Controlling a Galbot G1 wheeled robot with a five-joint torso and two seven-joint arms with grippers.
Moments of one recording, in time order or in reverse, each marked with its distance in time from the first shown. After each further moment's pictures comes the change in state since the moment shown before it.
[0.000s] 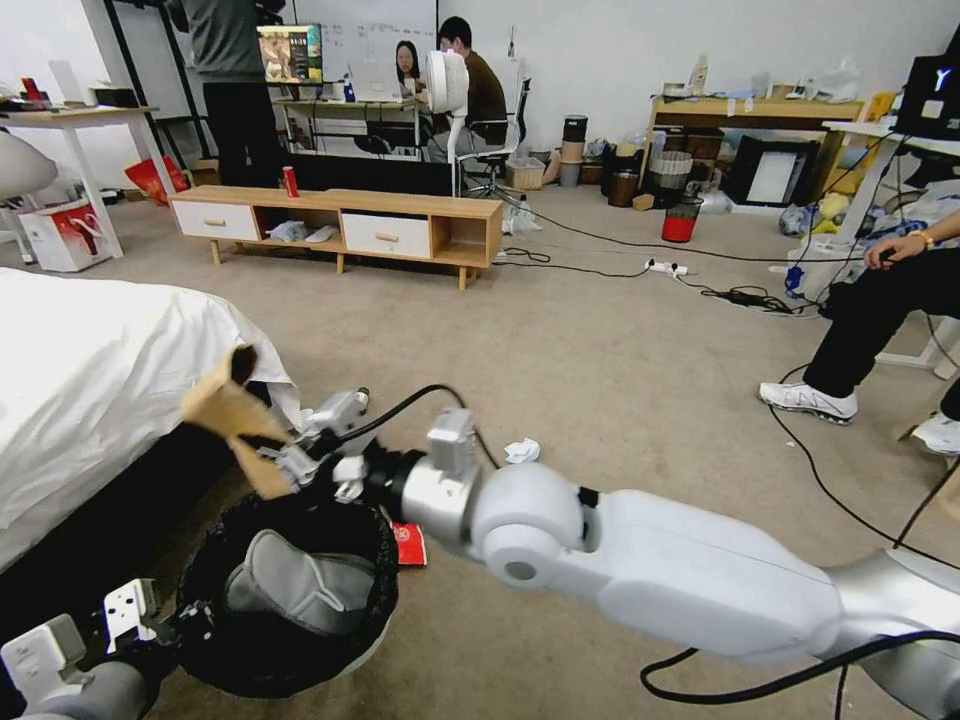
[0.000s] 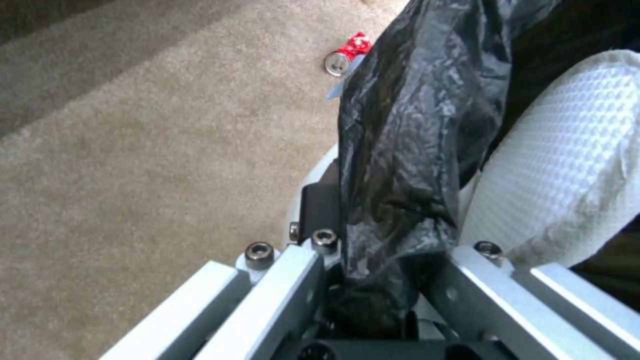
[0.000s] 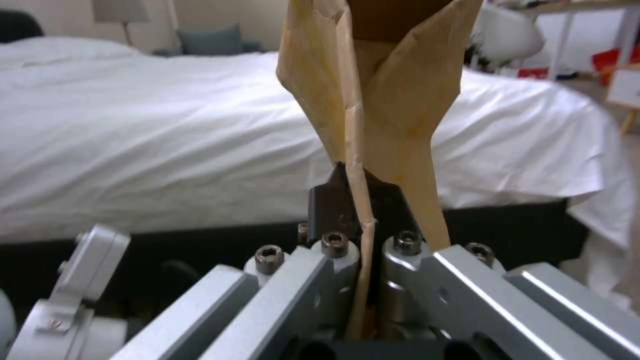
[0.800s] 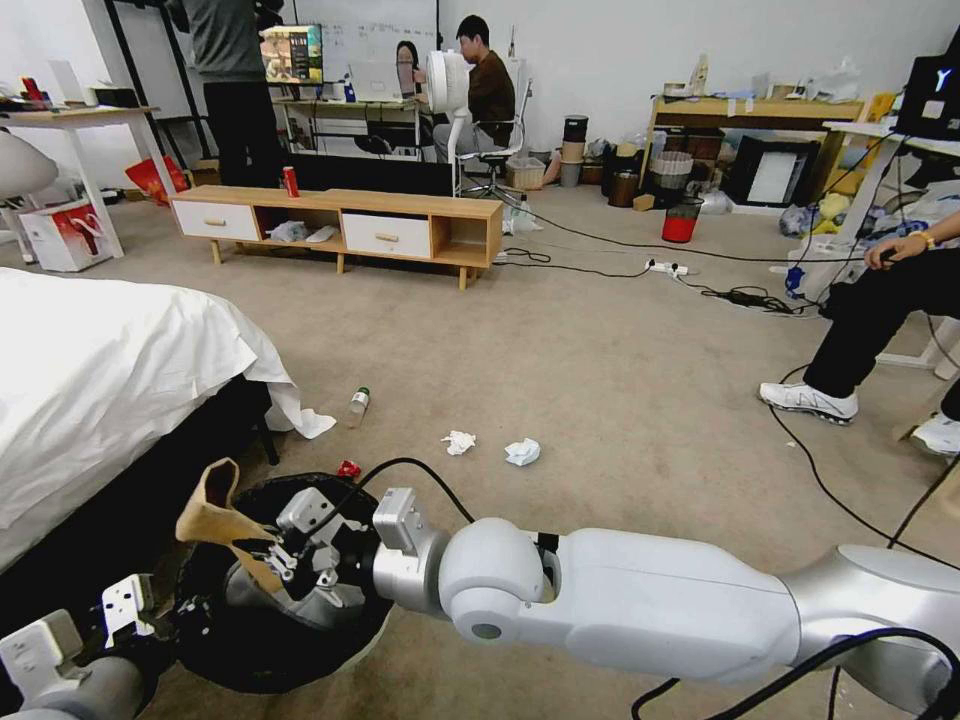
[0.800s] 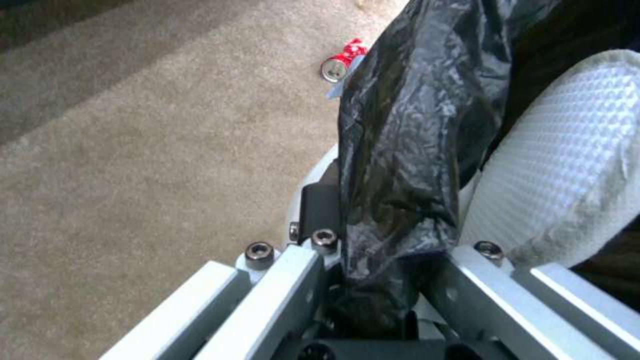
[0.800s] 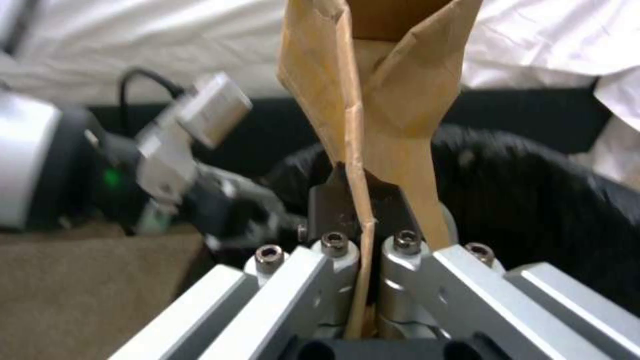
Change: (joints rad) left arm -0.004 0.008 -0.006 -0.004 -0.008 0.000 0.001; right arm -0.024 -0.016 -0.153 -0.050 -0.083 -0.072 0.028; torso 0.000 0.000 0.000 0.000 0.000
